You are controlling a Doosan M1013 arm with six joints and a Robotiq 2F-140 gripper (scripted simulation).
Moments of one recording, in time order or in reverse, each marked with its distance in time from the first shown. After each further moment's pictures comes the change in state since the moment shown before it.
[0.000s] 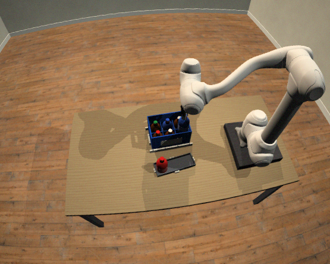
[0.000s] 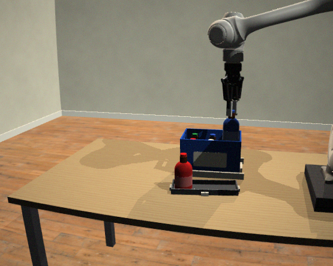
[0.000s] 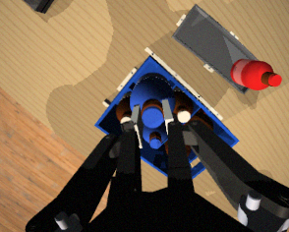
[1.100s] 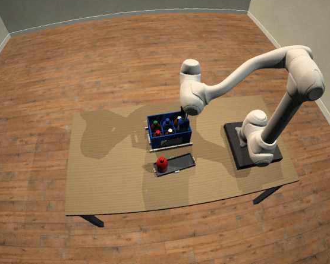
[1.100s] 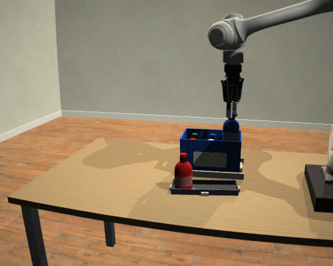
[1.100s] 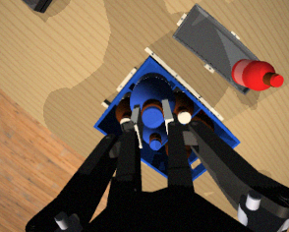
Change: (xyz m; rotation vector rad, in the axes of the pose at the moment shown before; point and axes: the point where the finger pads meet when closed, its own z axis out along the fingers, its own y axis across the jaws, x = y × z) arm 0.000 0.000 0.006 0.000 0.000 0.000
